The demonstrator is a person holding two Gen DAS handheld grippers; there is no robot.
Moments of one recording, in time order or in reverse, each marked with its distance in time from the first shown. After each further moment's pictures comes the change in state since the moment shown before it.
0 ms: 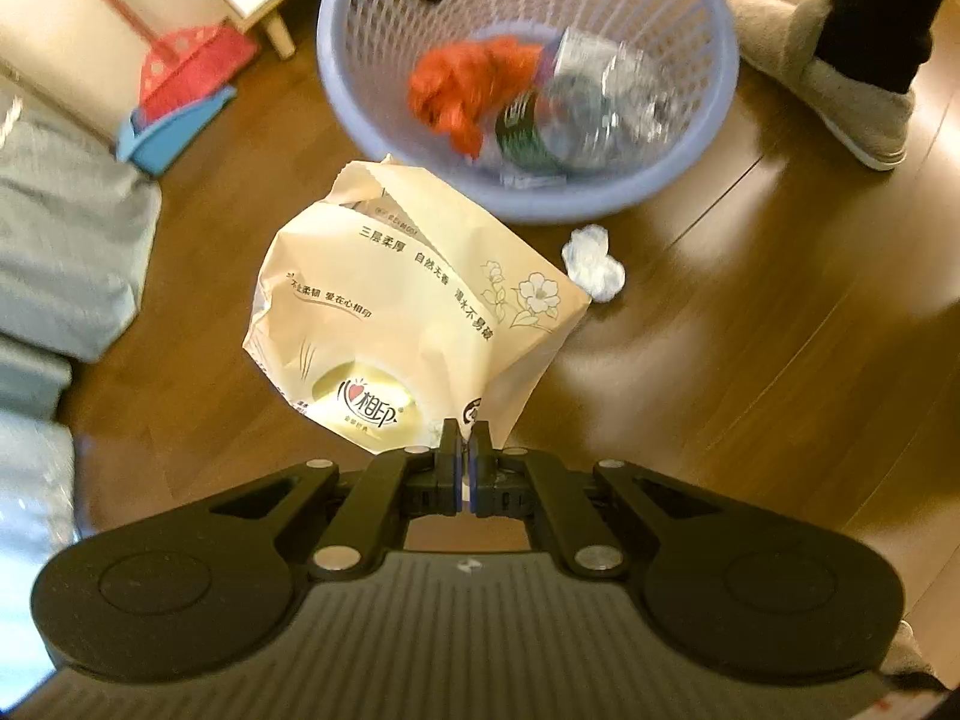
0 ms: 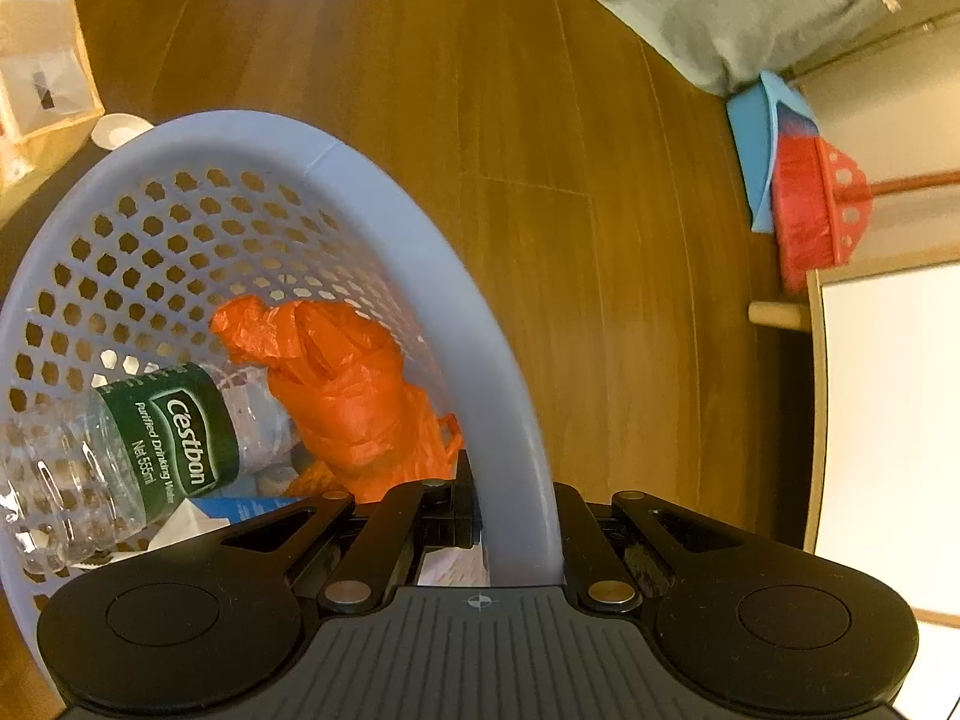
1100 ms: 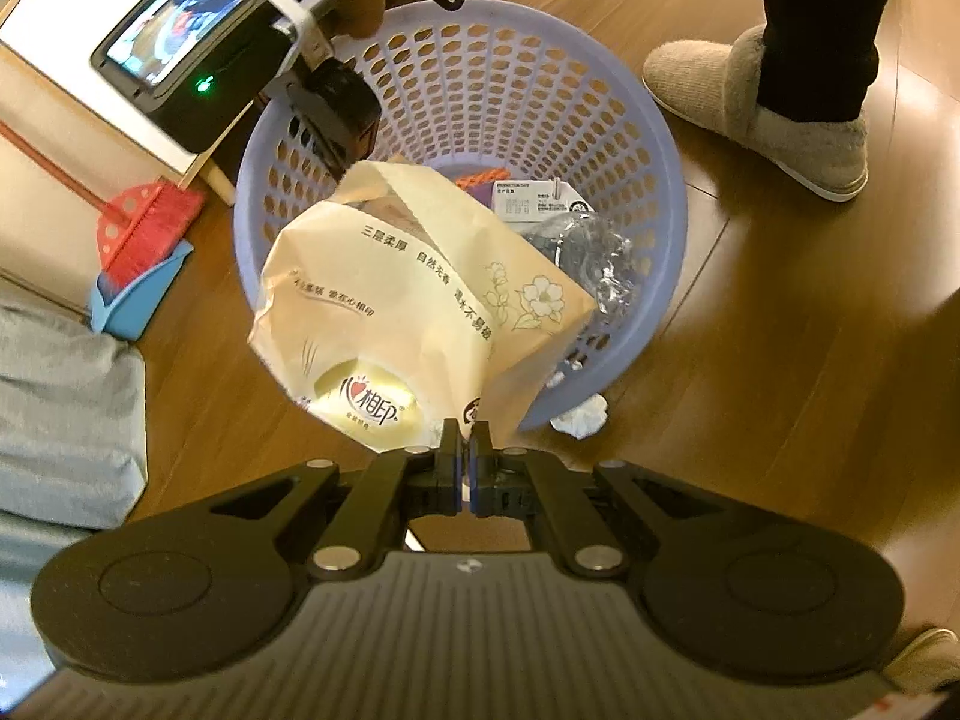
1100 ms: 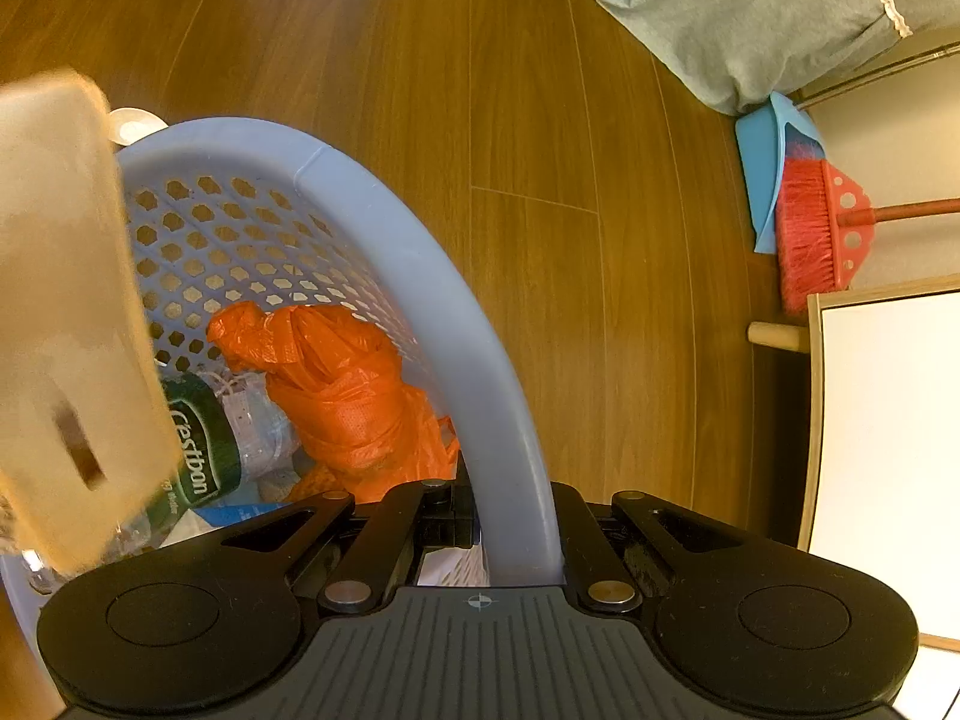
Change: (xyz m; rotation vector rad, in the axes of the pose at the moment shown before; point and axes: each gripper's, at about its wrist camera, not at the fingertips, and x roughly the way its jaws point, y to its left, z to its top) left arm 0.008 -0.026 0.071 0.219 -0.157 -0.001; right arm -0.001 0.004 0.006 -0.025 -0.008 -0.006
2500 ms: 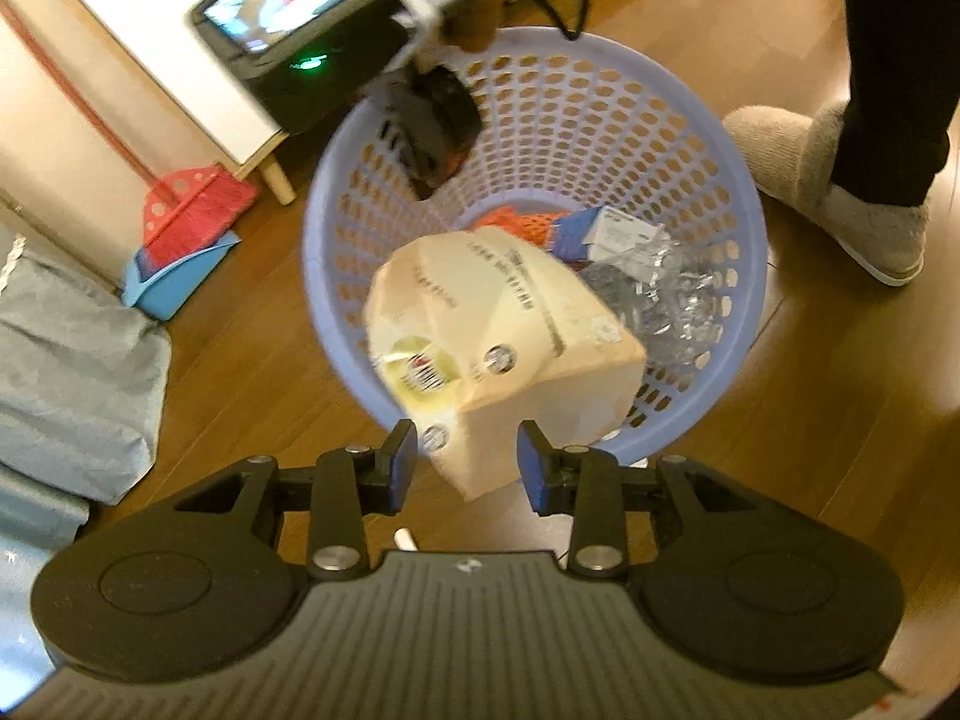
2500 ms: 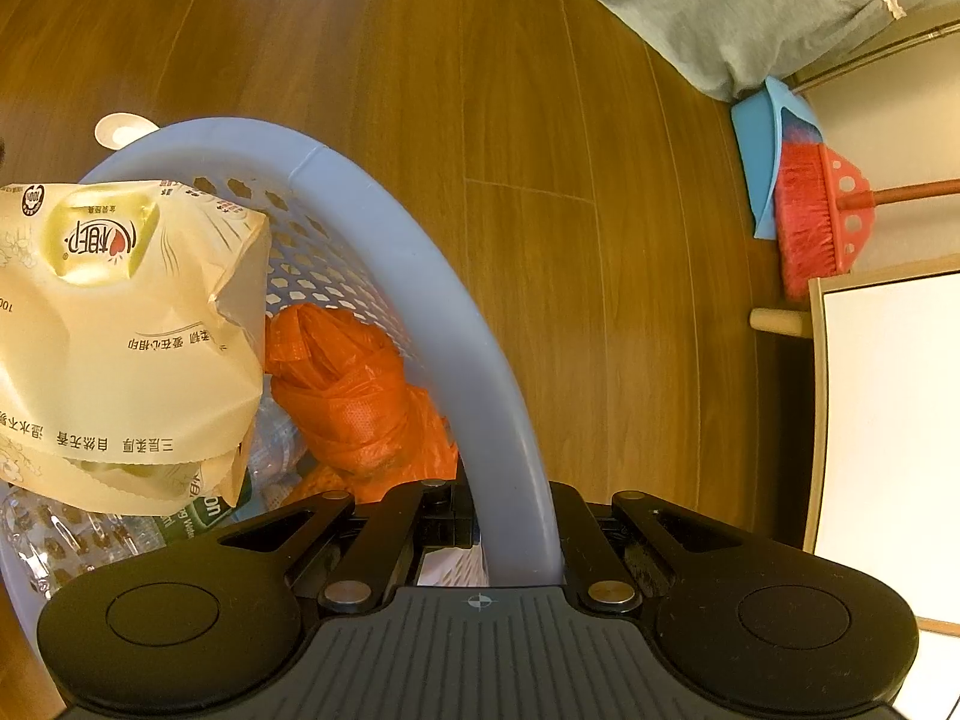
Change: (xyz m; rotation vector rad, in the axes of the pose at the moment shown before) left arm 0.000 0.027 -0.005 -0.157 -0.067 0.056; right arm 0.004 -0.007 0.001 0.027 0.011 0.010
